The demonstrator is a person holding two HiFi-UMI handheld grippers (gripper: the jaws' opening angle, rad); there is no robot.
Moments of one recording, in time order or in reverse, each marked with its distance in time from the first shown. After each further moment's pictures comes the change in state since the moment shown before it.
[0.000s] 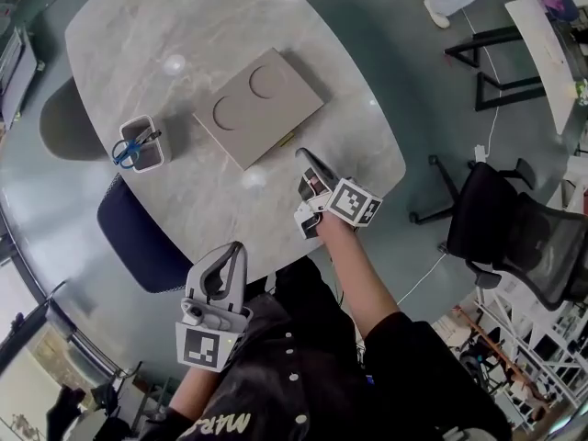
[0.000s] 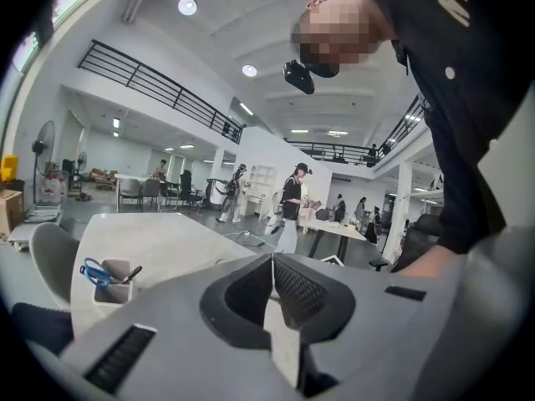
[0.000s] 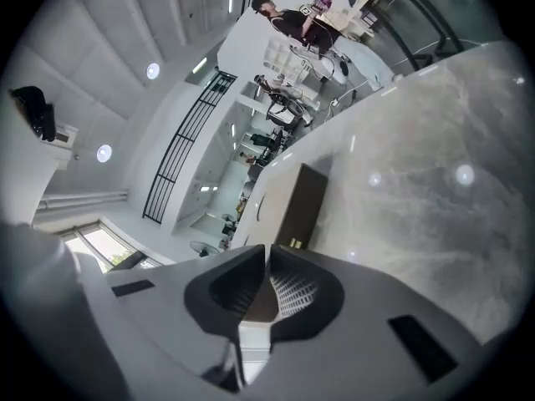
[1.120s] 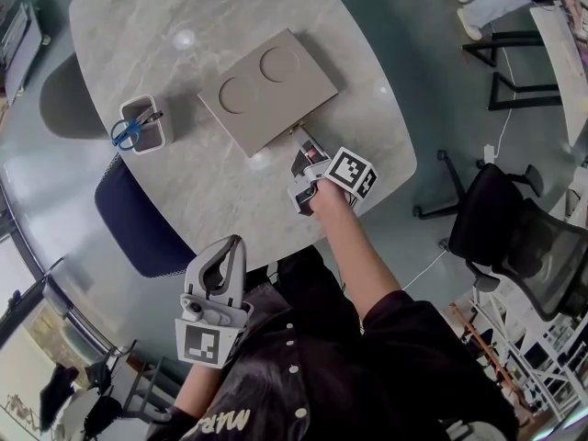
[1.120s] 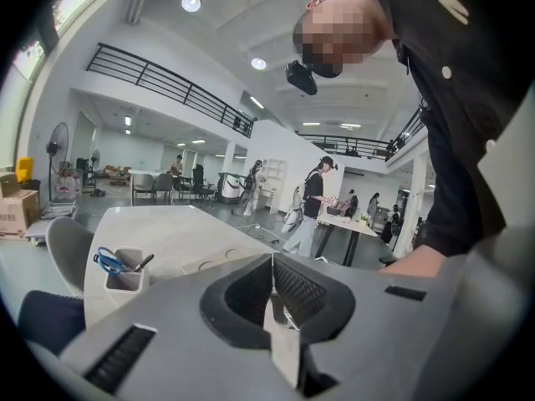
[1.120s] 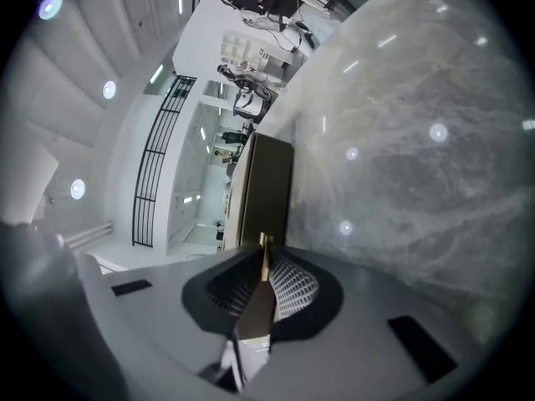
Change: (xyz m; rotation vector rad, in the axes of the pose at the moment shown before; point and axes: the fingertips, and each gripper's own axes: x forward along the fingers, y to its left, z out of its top) left arm 0.002 0.006 -0.002 -0.009 -0.007 0.089; right arm 0.043 -0.035 -0.017 0.243 0.055 -0.073
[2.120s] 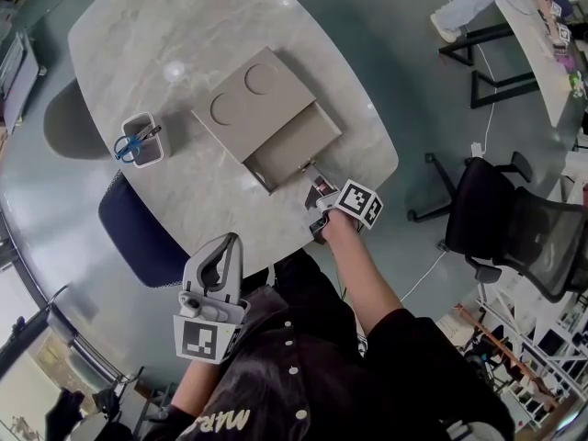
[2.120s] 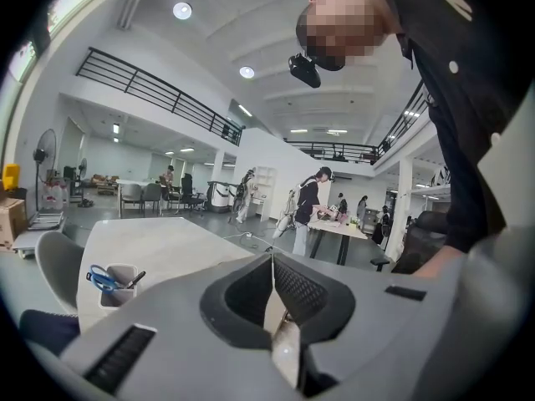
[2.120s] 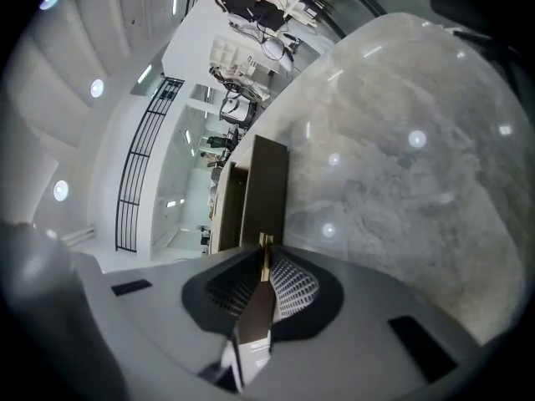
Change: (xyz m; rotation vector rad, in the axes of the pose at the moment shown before) left arm -0.013 -0.013 0.023 0.043 -0.076 -0.065; right arm -0.093 -0.041 -0.014 0.025 -0.032 -0.118
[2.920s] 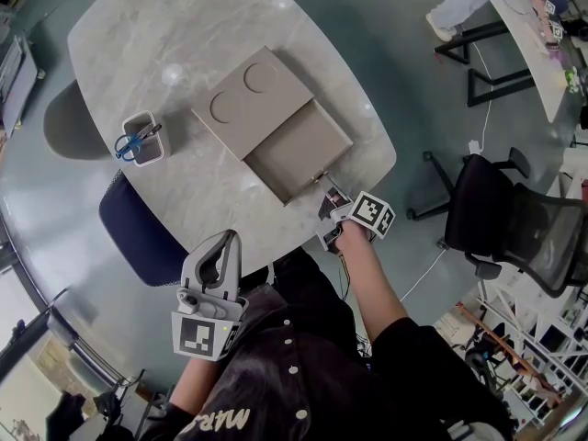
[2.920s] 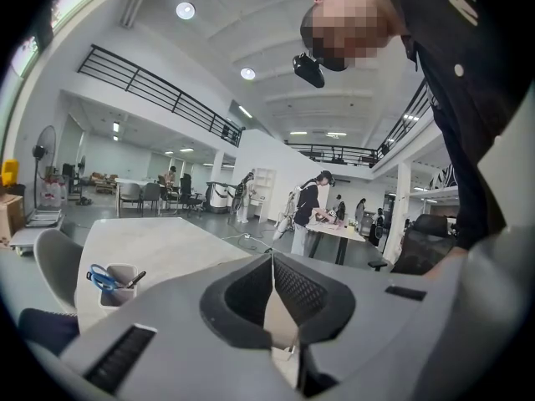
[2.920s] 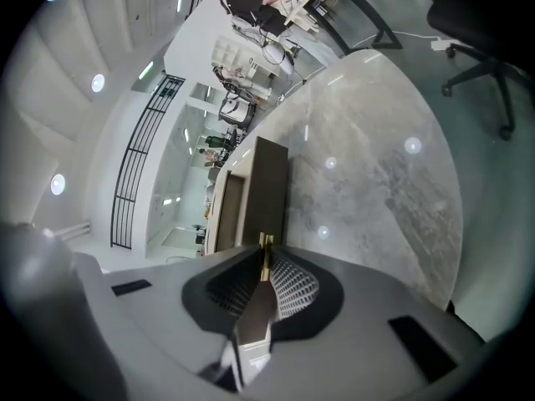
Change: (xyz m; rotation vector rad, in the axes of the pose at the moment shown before) left arm -0.008 0.001 -0.002 -0.008 0.006 -0.009; right arm -0.045 -0.020 0.002 -0.028 -0.007 -0.030
